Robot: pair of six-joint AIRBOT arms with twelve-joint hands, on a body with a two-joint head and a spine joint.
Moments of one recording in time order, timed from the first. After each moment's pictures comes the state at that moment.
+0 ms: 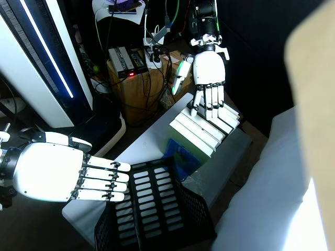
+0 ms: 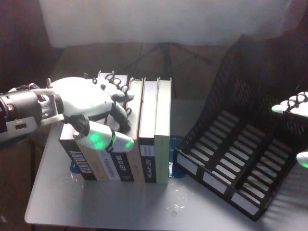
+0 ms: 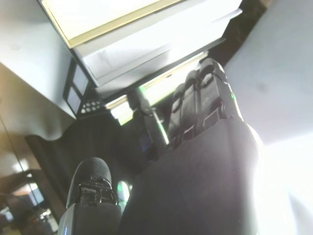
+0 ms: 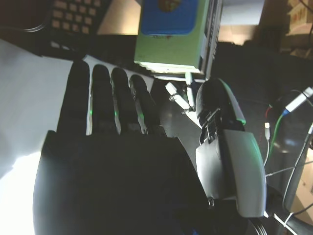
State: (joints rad) left arm 0.59 -1.17 1.36 0.57 -0.35 0.46; right arm -0.80 -0.84 1.05 0.03 0.66 -0.76
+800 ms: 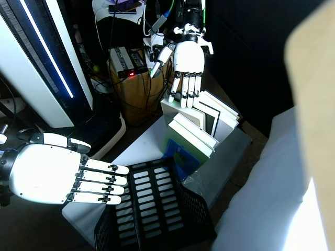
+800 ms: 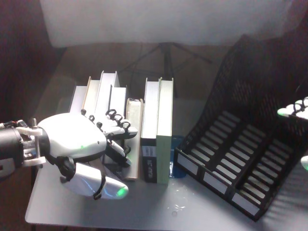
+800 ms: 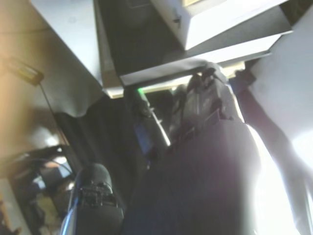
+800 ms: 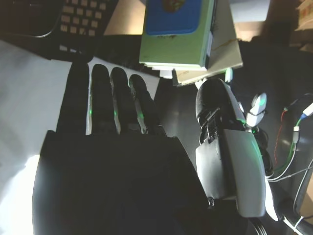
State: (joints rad) left arm 0.73 -1.07 1.20 0.63 -0.47 0.44; right arm -0.84 -0.84 1.04 0.09 0.69 -0.76
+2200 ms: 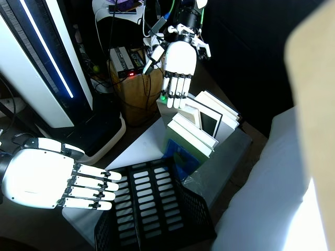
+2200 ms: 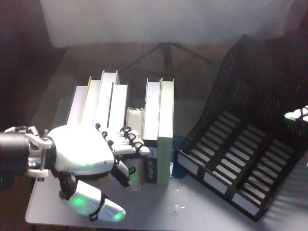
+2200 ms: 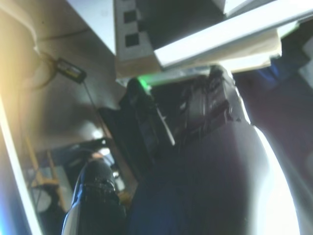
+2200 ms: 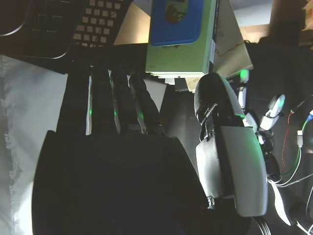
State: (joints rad) left arm 0.70 -1.06 1.18 1.09 -0.47 0.11; right arm -0.89 -0.85 1.04 0.16 0.71 -0.76
